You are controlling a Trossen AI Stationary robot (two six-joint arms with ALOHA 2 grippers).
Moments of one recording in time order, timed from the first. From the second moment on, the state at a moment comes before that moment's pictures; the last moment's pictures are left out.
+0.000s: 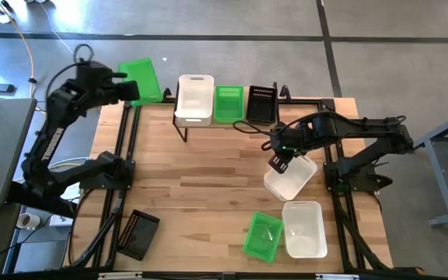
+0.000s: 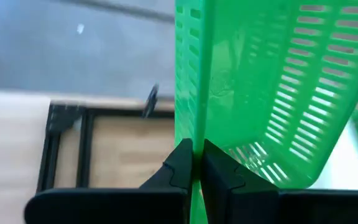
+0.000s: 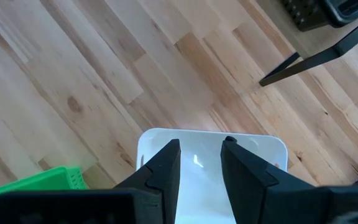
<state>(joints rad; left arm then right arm) 1.23 0.87 1.26 -1.10 -0.04 -0.48 0.07 1.41 1.53 -1.38 0.21 0.70</state>
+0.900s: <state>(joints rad) 0.94 0.86 1.50 -1.11 -0.02 -0.58 0.07 1.41 1.53 -1.27 0.23 0.63</state>
